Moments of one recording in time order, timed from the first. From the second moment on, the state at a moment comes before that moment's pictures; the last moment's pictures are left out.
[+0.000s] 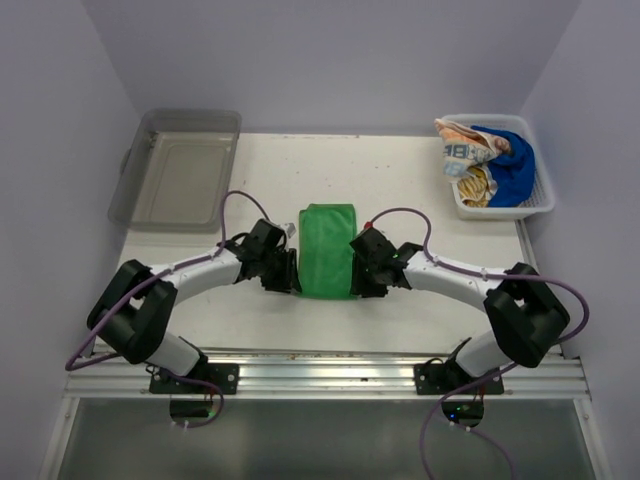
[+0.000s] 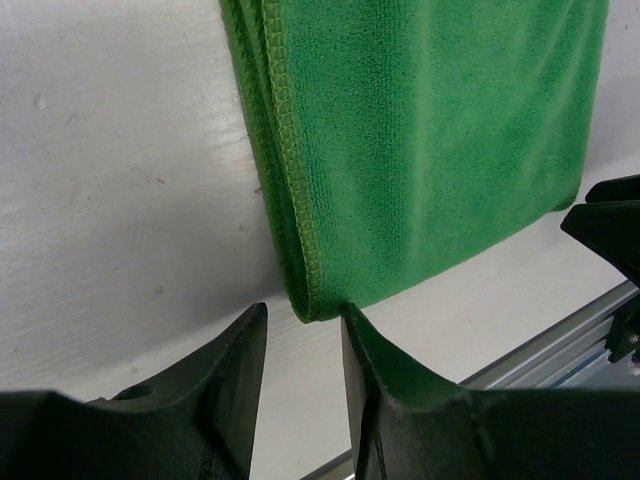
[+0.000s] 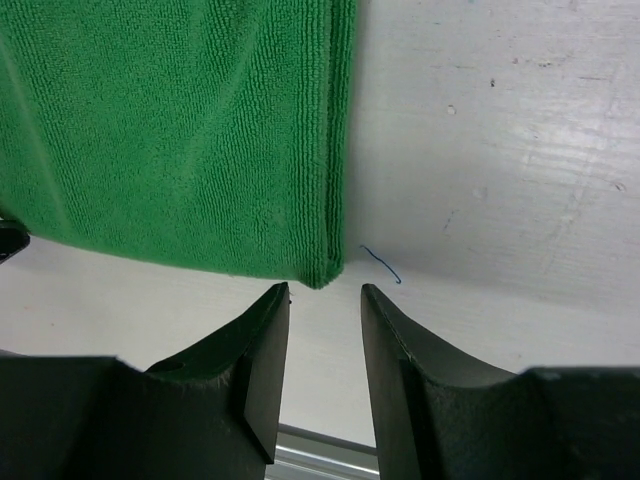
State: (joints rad) left arm -0.59 1.49 0.76 -0.33 0.25 -0.57; right arm 0.76 1.48 0.84 -0.50 0.06 0.82
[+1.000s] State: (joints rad) left arm -0.59 1.52 0.71 -0.26 0.27 -0.60; right arm 0.76 1.55 0.80 -0.37 0.03 0.87
